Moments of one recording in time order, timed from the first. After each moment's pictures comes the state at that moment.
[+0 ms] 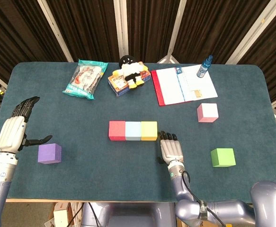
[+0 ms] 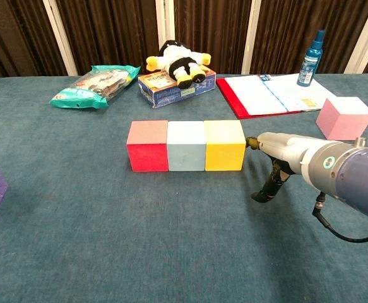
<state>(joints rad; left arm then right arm) -0.37 -1.01 -0.25 -2.08 1.12 1.33 0.10 0.82 -1.72 0.26 -1.81 -0.37 1.34 -0.84</state>
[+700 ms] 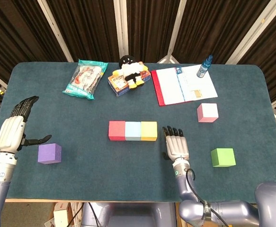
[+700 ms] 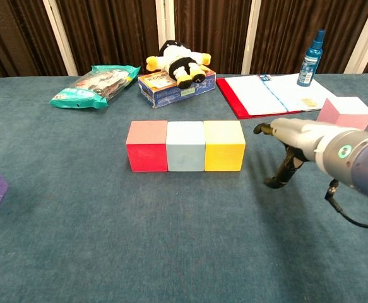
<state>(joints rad) -0.37 -1.01 -0.25 -2.08 1.13 1.34 0.10 0.80 -1.68 0.25 -1.83 -0.43 1.40 -0.84</state>
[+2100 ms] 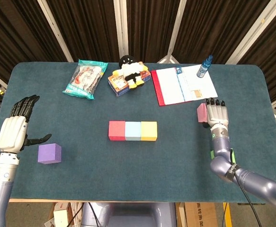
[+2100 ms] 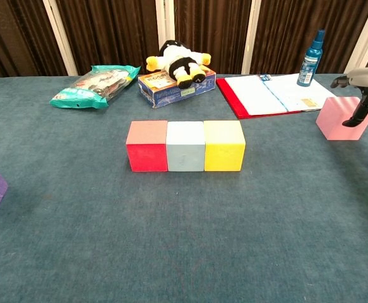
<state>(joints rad) -0.38 -1.07 -0.24 -2.05 1.16 1.40 0.23 0.86 -1.46 0.26 -1.26 -0.32 0.88 -0.76</state>
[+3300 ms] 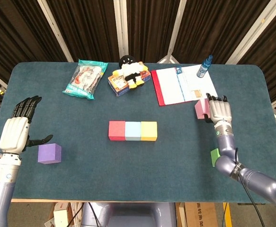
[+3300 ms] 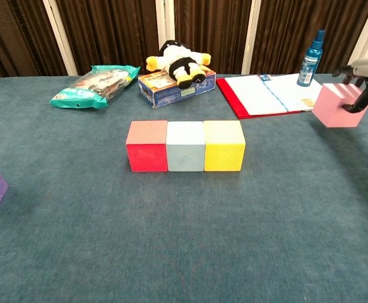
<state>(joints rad) -0.38 -1.08 -0.24 -2.06 1.17 1.40 0.25 0.83 -1.42 0.26 -1.24 -0.48 0.85 -0.58</state>
